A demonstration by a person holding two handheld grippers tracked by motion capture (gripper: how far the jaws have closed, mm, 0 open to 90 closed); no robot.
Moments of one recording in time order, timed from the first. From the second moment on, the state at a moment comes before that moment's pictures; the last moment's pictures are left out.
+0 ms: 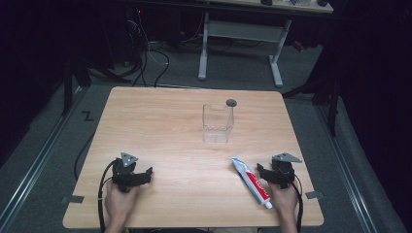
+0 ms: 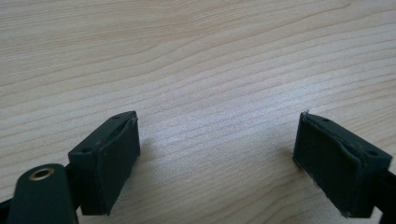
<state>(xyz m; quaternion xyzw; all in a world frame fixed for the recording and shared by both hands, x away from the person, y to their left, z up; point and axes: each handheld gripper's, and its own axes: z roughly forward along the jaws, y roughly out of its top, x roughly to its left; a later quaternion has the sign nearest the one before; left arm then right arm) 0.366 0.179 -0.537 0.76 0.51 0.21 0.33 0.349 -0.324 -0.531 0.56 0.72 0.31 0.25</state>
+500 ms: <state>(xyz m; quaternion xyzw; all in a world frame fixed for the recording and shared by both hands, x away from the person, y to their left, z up) 0.366 0.179 -0.537 0.76 0.51 0.21 0.33 0.350 -0.325 -0.531 0.57 0.72 0.31 0.25</state>
